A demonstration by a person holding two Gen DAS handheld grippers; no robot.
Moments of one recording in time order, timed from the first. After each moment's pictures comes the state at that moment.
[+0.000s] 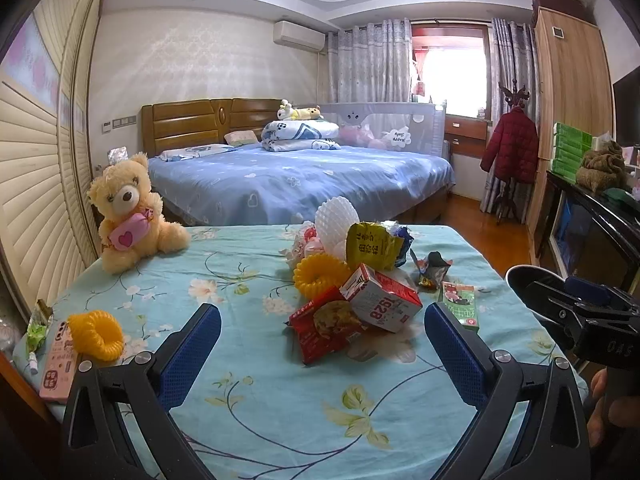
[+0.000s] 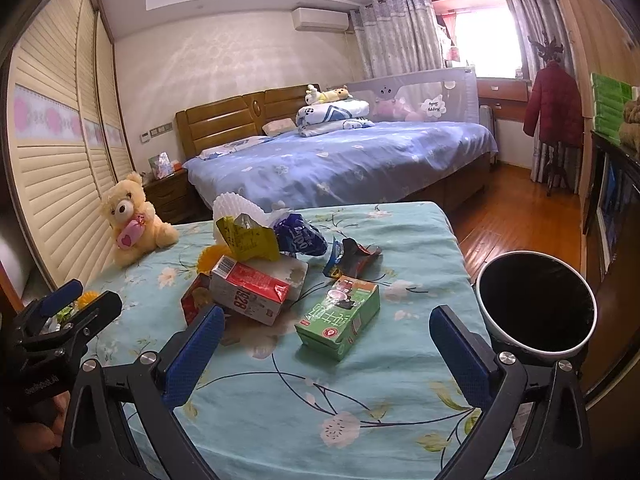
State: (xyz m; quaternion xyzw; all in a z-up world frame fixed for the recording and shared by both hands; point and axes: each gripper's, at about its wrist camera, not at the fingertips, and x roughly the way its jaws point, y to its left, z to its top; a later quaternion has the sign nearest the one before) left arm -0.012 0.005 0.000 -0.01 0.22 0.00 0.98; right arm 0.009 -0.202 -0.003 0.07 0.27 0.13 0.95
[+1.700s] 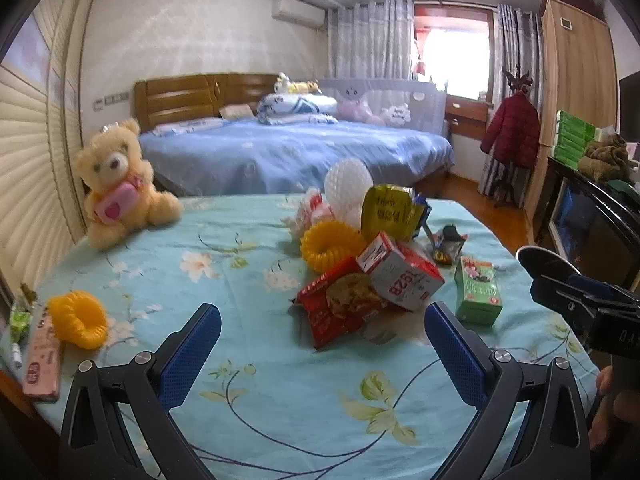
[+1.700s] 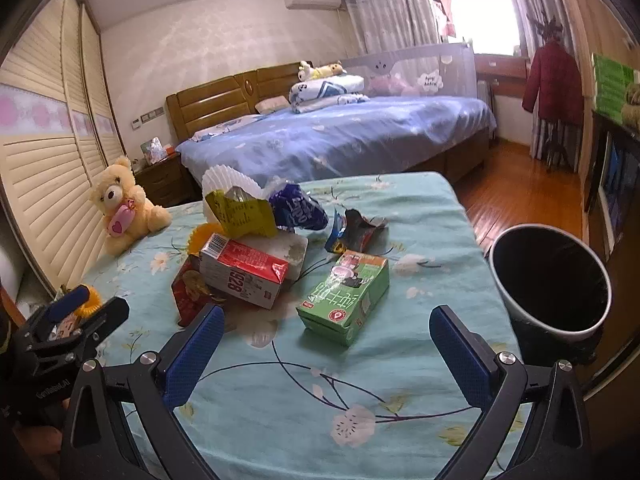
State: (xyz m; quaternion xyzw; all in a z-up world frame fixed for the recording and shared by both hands) left arm 0.027 0.026 -0.031 -0.03 0.27 -0.03 0.96; right arm 0.030 -0.190 -0.027 0.09 0.33 0.12 0.93
